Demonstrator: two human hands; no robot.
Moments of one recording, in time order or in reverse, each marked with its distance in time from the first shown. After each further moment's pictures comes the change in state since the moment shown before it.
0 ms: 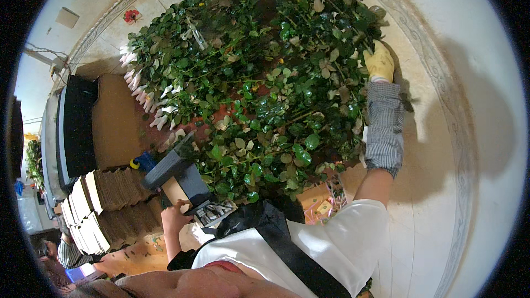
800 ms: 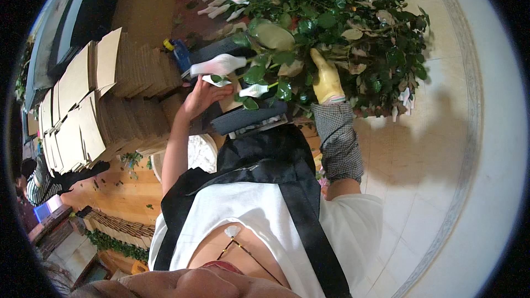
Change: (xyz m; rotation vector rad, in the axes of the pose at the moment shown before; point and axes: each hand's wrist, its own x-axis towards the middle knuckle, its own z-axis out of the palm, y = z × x) left_hand 0.057 -0.126 0.069 -1.846 -0.562 0.352; right_hand -0.397 -0.277 -0.006 0.941 -0.729 0.033
